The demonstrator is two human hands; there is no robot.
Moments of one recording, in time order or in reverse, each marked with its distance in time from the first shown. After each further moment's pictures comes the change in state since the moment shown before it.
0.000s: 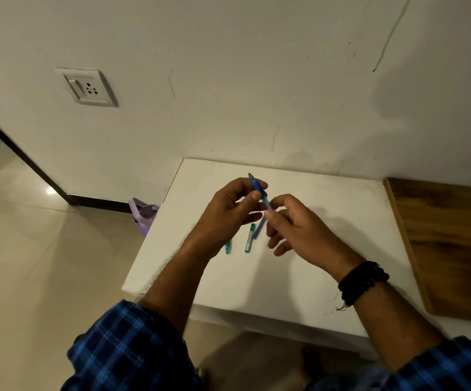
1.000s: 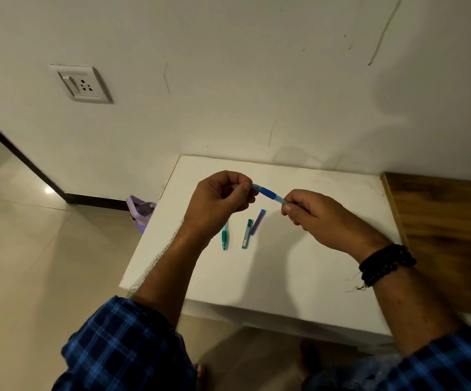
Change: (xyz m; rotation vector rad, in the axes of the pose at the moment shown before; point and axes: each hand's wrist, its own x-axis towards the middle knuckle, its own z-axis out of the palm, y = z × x) left_hand 0.001 0.003 -0.005 0.082 0.154 -0.006; right_hand -0.003 0.003 -0.044 -0.390 0.000 -0.038
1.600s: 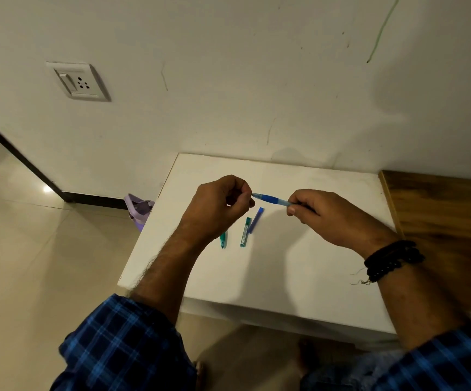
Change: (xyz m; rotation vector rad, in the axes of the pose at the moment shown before) left_hand 0.002 -0.007 -0.003 0.428 -0.068 0.122; right_hand -0.001 0.005 -0.010 -0.176 -0.020 -0.002
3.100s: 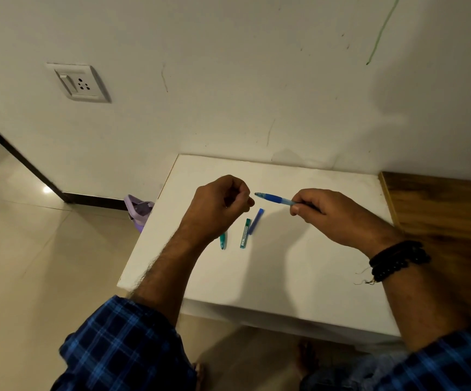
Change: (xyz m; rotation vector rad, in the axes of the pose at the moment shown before) left_hand 0.000 -0.001 0.001 -0.086 0.023 -0.038; right_hand -0.001 0.005 -0.006 0.008 0.014 0.003
